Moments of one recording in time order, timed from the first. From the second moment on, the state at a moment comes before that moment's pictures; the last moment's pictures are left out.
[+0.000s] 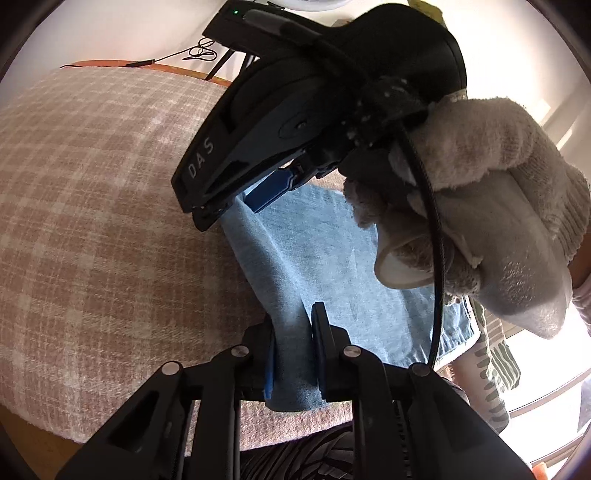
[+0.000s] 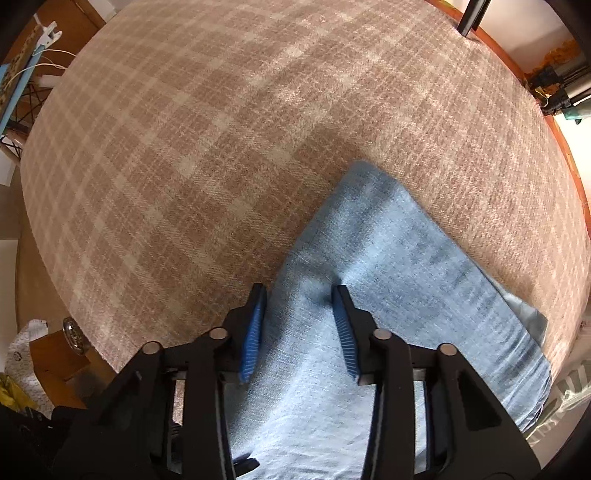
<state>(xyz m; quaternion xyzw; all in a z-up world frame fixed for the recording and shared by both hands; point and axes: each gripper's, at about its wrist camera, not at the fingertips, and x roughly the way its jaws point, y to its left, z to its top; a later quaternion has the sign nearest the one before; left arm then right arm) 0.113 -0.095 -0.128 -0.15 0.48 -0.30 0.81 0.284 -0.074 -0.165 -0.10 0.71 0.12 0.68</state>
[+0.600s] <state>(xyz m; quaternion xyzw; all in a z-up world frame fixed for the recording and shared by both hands) 0.110 -0.162 -0.069 -0.10 0.44 -0.38 0.81 0.242 -0.262 -0.061 0.11 0.60 0.12 0.78</state>
